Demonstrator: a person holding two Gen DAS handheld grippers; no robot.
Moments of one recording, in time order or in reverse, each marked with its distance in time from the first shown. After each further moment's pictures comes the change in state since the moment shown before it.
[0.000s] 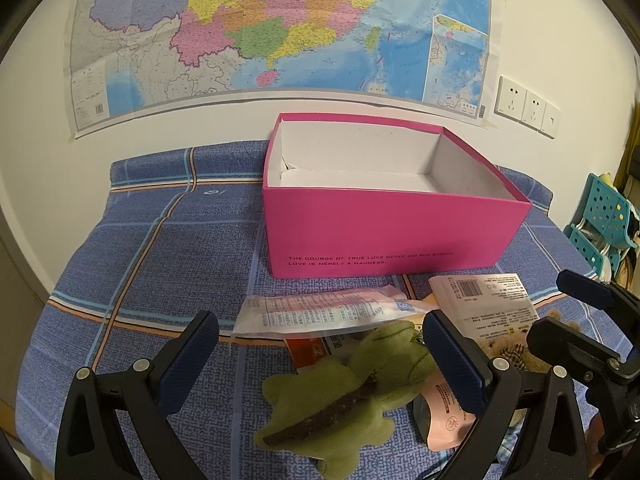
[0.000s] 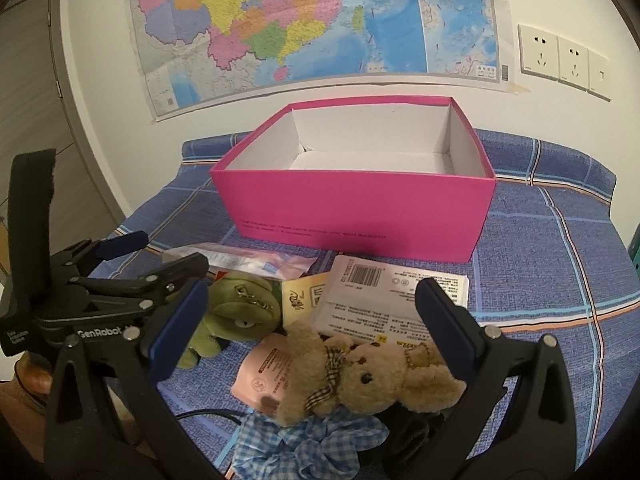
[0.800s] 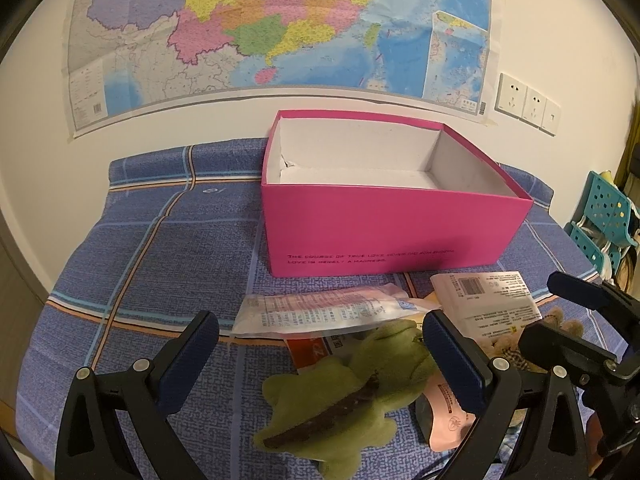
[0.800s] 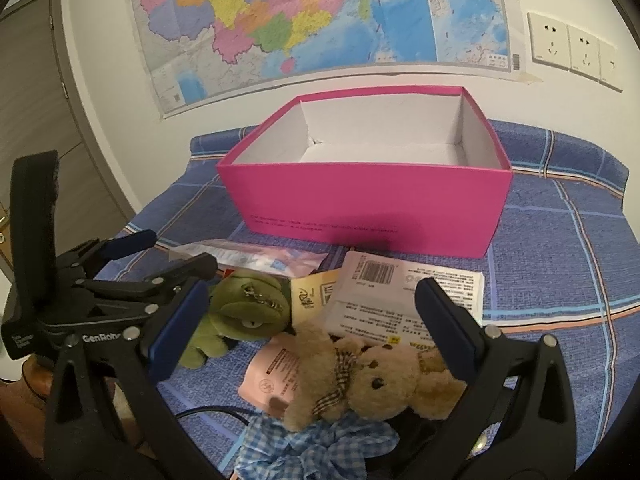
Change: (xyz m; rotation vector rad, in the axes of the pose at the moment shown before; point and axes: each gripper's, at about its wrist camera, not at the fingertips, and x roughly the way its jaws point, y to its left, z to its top) left arm 0.004 0.001 0.000 0.003 0.006 -0.001; right arm 0.010 -0.002 0.001 0.014 0.024 0.048
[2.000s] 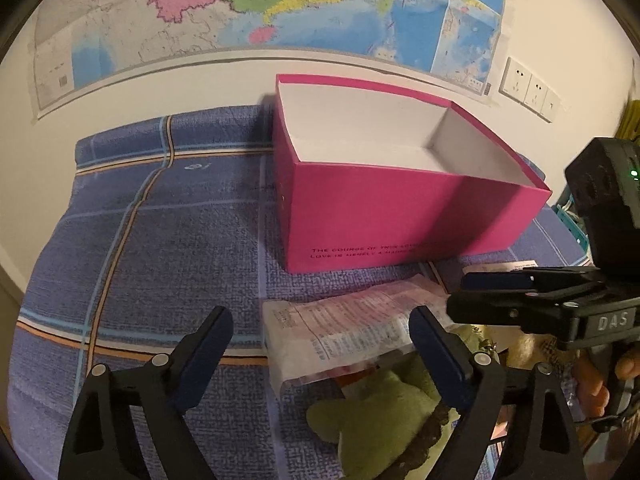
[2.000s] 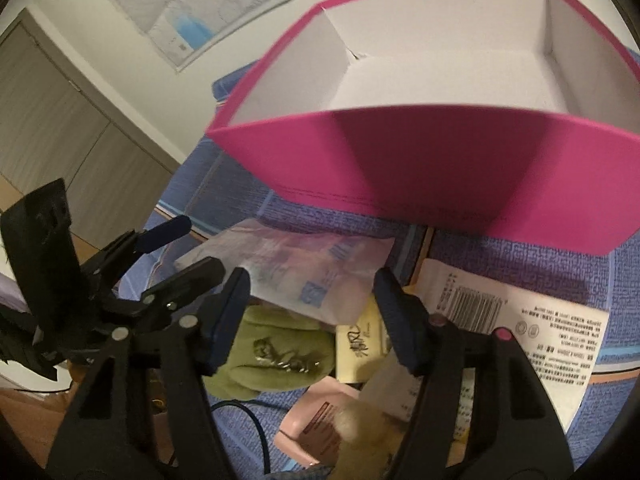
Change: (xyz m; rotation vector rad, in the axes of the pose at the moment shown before) left arm 0.049 0.046 0.016 0.017 0.123 -0.127; right arm 0.110 -0.014 0.032 0.133 0.336 0.265
